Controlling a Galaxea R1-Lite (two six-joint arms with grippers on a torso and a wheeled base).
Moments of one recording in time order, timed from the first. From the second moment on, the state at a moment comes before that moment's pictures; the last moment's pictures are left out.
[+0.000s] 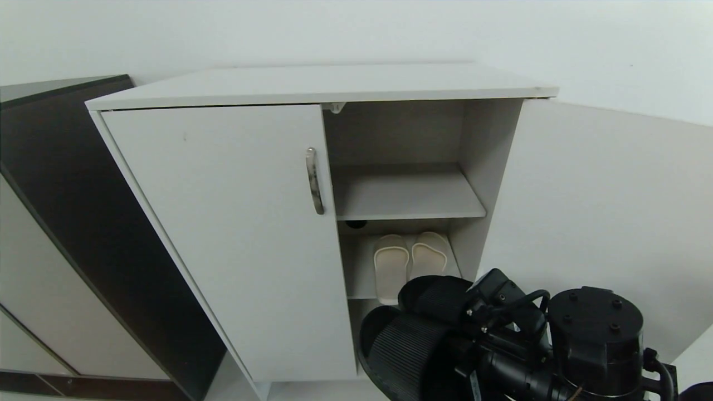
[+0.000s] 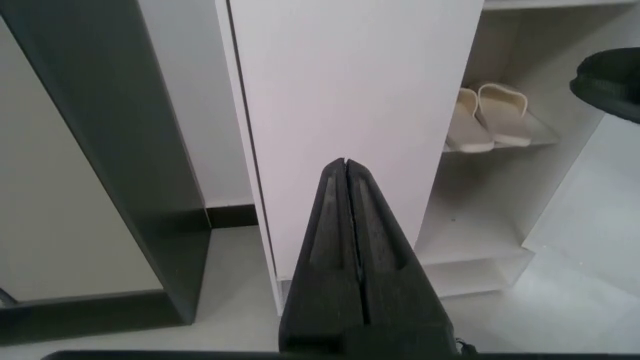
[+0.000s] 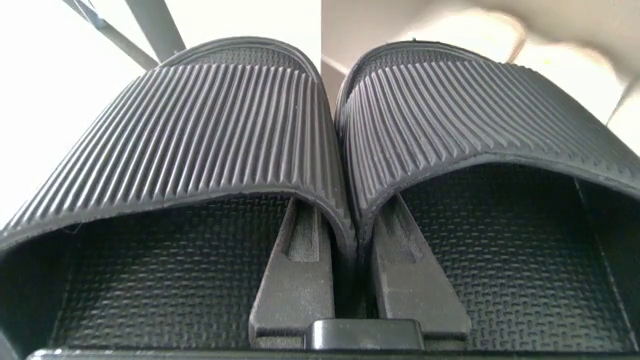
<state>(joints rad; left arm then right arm) 0.00 0.00 0.00 0.00 -0.05 0.01 0.90 1.71 -0.45 -0.96 -0.17 0.02</state>
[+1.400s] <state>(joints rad) 0.00 0.00 0.00 0.00 -0.05 0.02 1.05 1.70 -1.04 -0.38 -0.81 0.26</state>
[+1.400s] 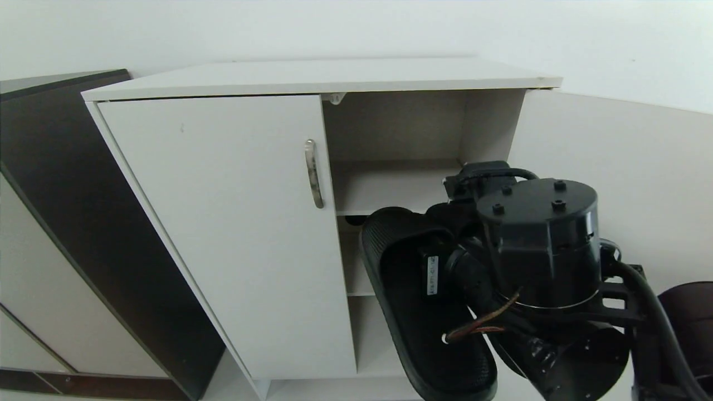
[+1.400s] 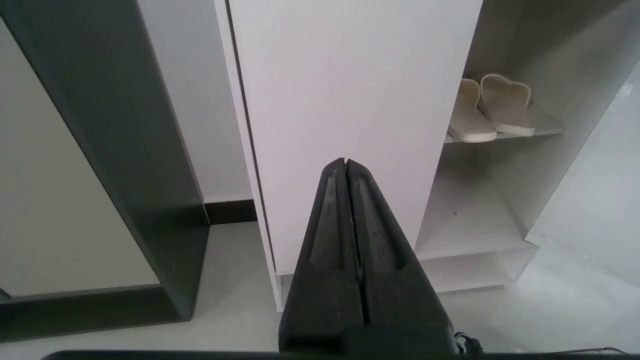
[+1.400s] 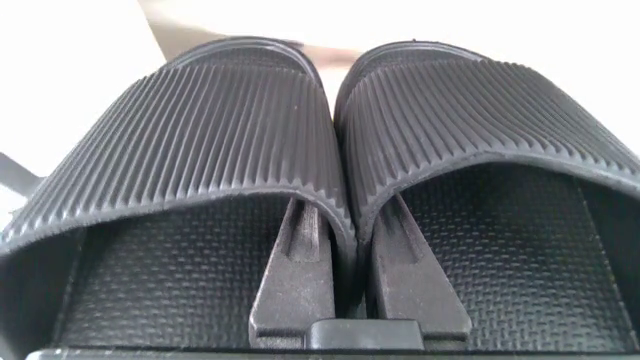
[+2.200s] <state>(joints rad) 0.00 0.00 0.00 0.00 -0.05 0.02 1.01 1.77 -1.12 -0.31 -0.87 0.26</state>
